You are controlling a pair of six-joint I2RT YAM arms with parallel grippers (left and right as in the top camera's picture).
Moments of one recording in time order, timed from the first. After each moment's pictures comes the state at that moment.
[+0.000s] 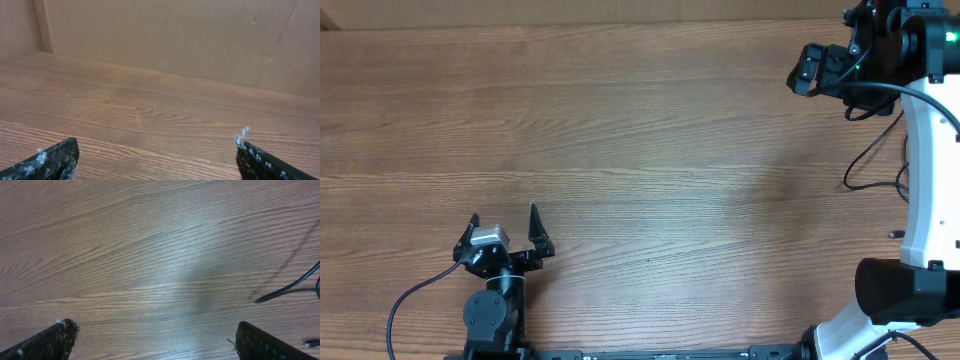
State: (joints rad) left arm -0.07 0.01 0.01 -0.06 -0.20 -0.15; right arm -0.03 1.81 2.16 -1.50 -0.14 0.19
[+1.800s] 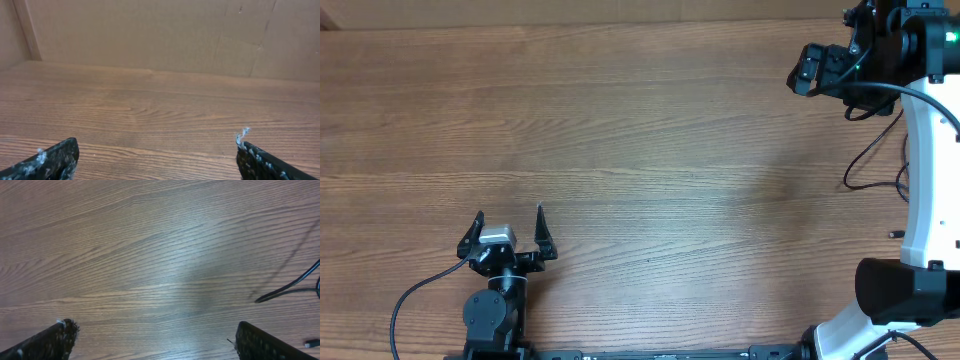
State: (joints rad) left arm -0.06 0.01 0.01 -0.07 -0.13 -0.07; right arm -0.03 1.81 2.16 -1.50 -0.14 0.19
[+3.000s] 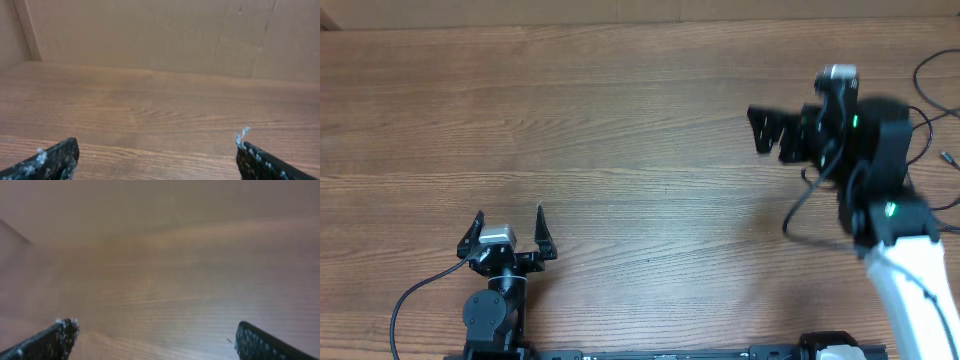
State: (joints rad) left arm -0.06 0.01 0.01 -0.07 -0.13 -0.07; right arm 0.06 1.11 0.95 -0.31 -0.31 0.21
